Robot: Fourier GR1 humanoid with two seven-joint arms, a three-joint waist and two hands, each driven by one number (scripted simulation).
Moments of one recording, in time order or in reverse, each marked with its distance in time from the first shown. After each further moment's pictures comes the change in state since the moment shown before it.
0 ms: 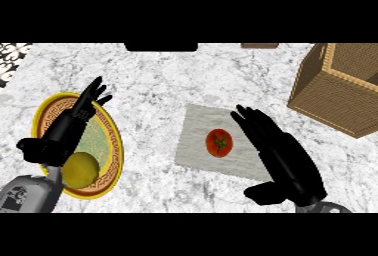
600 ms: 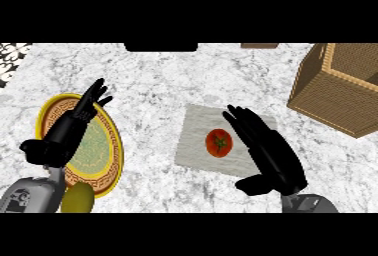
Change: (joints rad) left arm 0.016 -0.069 0.061 -0.012 -0.079 -0.064 0.015; right arm -0.006 0.073 -0.025 0.153 0.057 -0.092 -0.159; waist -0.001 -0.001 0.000
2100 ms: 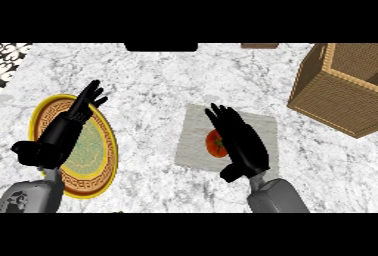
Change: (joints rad) left arm 0.016 -0.094 0.134 -0.007 -0.086 -0.133 0.003; right arm -0.108 0.143 0.006 0.280 0.205 -0.056 0.057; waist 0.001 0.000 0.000
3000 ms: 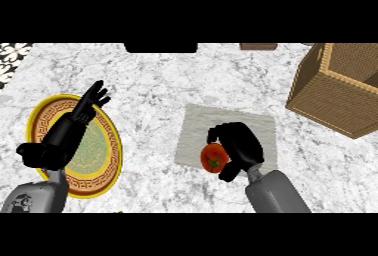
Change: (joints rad) left arm 0.006 -0.045 0.006 -0.033 -0.039 -0.012 0.024; right arm -0.066 -0.012 -0.010 0.165 0.002 0.022 -0.065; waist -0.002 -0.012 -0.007
